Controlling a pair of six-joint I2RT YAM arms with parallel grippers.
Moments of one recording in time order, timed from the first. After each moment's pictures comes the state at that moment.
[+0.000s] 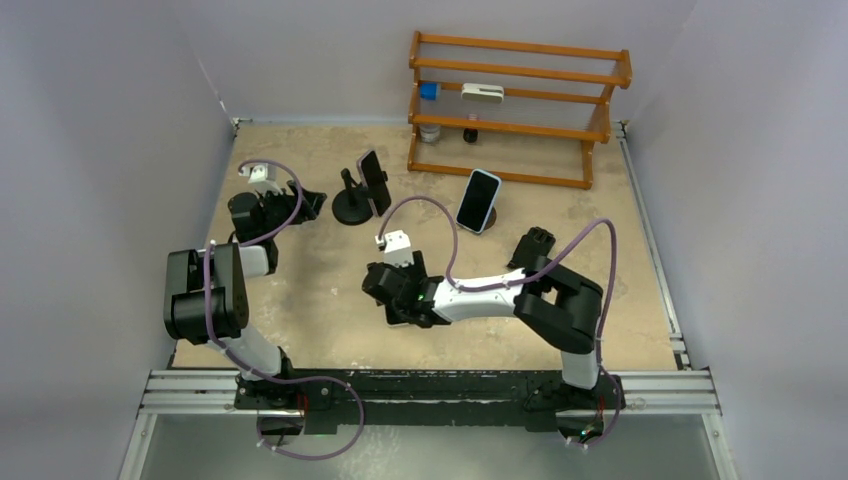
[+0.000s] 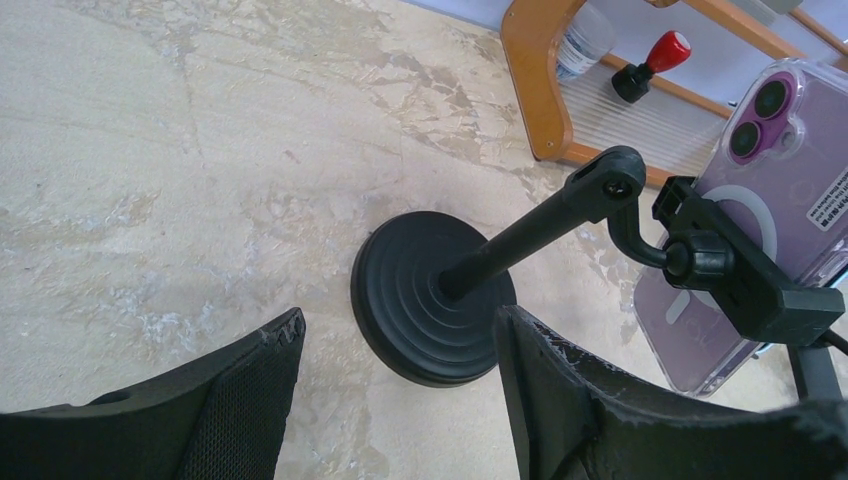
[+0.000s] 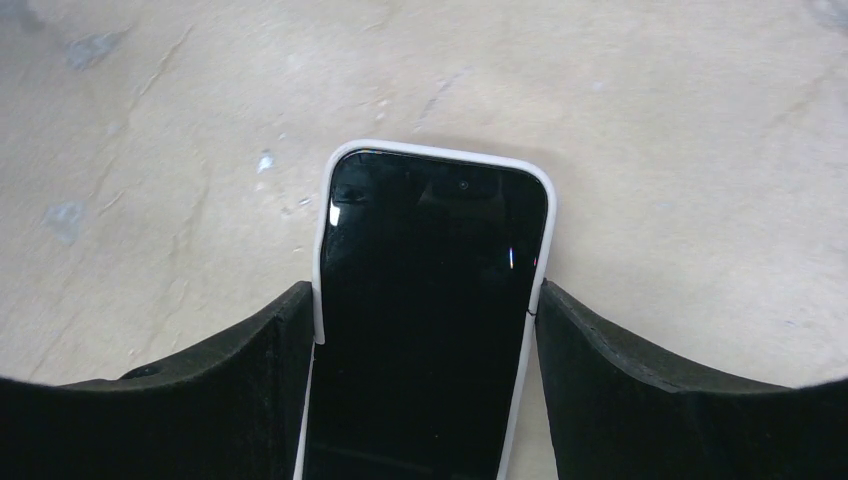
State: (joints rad) left arm 0.19 1.64 0.61 0.83 0.53 -0.39; right arm 1.20 1.92 1.15 -0.09 0.67 0.64
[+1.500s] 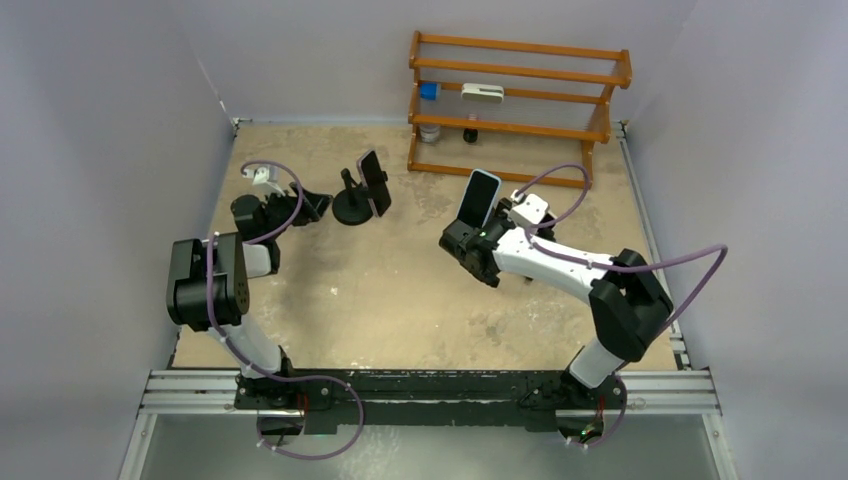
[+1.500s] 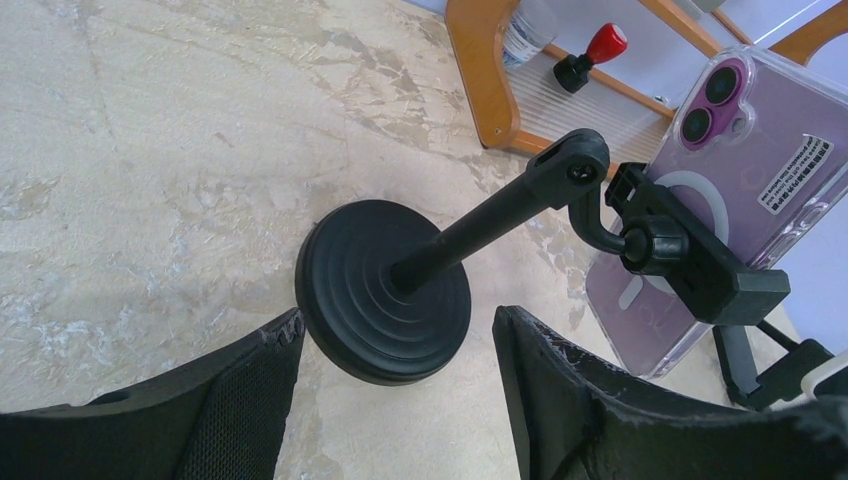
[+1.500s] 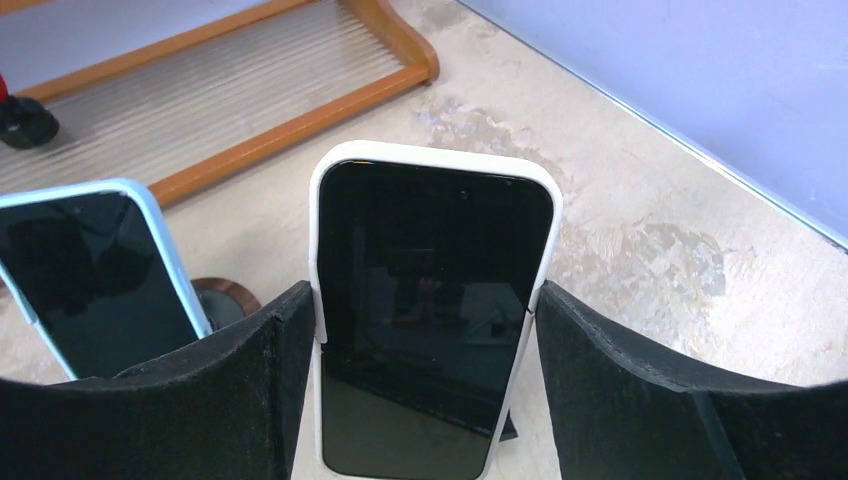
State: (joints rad) left arm 0.19 1.72 0.61 0.94 0.64 -0.50; right arm 0.82 1.63 1.13 -1.11 1.41 1.60
